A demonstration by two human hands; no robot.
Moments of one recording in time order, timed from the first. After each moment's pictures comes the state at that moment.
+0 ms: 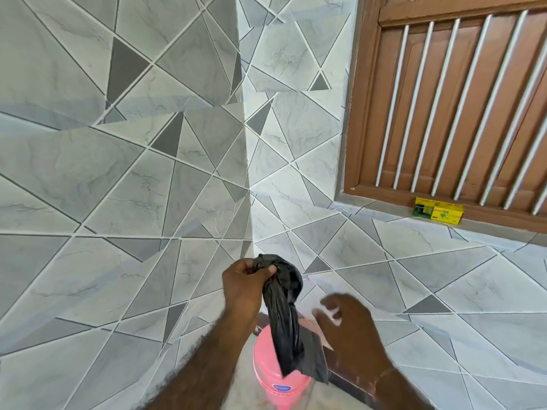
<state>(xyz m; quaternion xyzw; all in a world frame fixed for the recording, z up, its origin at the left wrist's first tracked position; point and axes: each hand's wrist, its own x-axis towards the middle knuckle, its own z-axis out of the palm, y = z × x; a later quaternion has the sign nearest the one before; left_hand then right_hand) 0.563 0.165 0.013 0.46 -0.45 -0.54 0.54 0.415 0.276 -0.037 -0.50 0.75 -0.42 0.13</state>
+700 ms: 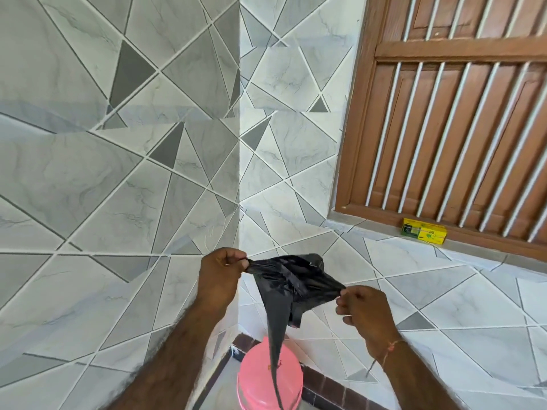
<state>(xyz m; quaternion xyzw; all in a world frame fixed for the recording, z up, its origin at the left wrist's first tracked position) 0.627 0.095 0.042 0.42 -0.56 -0.50 0.52 0.410 0.224 0.005 -0.29 0.72 -0.58 0.26</state>
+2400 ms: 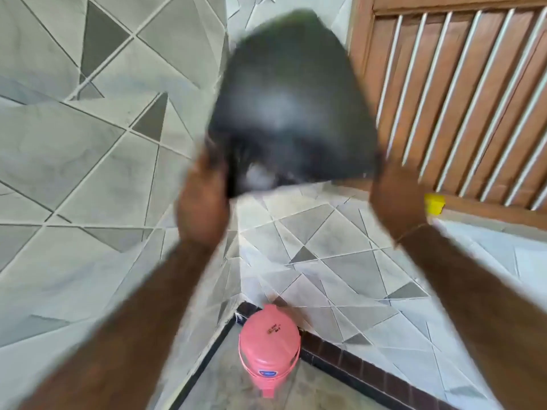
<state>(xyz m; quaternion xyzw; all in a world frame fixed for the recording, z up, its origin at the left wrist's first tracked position) 0.610 0.101 0.093 0.45 -0.76 0.22 0.40 0.319 0.222 0.119 -0.54 0.75 -0.16 -0.34</state>
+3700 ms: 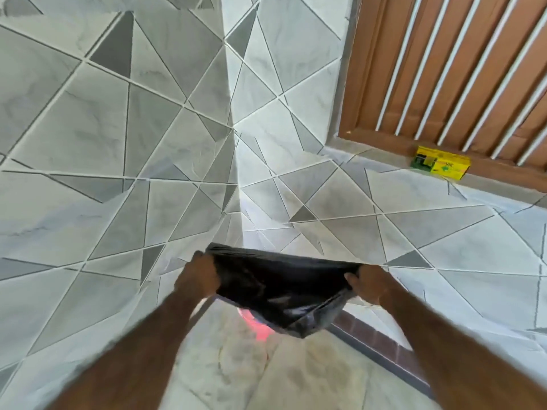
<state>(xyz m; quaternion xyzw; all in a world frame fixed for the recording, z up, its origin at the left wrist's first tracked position) 0.574 0.114 -0.139 0.69 -0.66 -0.28 0.11 0.238 0.240 -0.122 -0.47 0.86 -0.04 0.20</state>
